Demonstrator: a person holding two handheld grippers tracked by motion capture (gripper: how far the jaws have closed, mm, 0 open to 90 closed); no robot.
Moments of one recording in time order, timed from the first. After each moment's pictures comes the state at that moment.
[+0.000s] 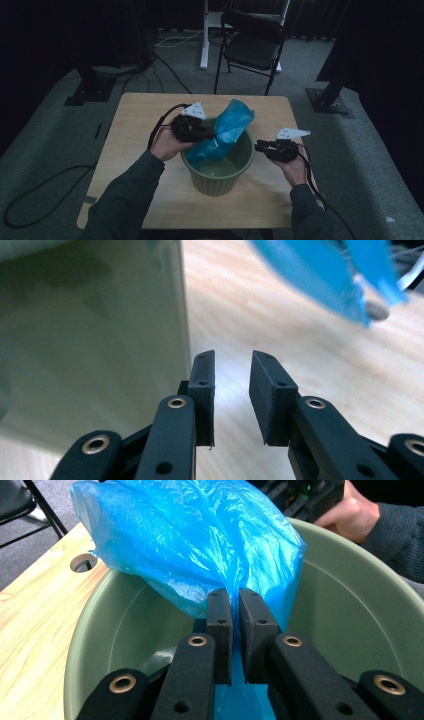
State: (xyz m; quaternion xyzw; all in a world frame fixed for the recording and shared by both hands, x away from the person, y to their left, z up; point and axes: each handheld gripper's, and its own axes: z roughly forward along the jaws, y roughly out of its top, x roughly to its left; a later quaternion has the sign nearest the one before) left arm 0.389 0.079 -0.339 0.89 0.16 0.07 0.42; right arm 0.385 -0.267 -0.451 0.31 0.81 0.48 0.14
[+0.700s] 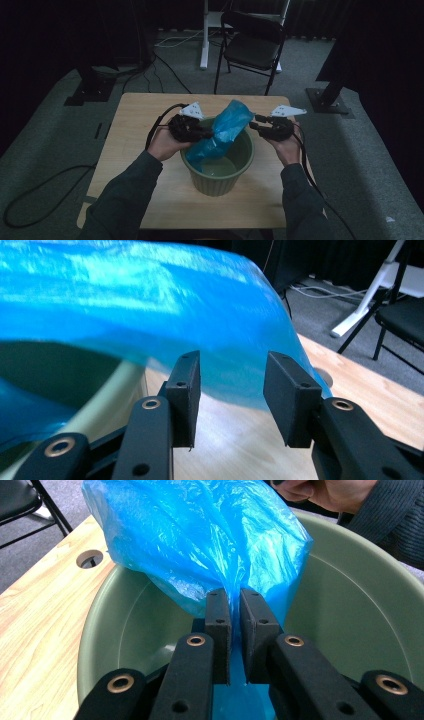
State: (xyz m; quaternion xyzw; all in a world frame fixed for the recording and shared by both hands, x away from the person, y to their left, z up) left arm 0.390 0.085 -0.340 0.89 0.16 0.08 0.41; right arm 0.419 -0.239 -0.394 0.32 0.79 0.49 0.21
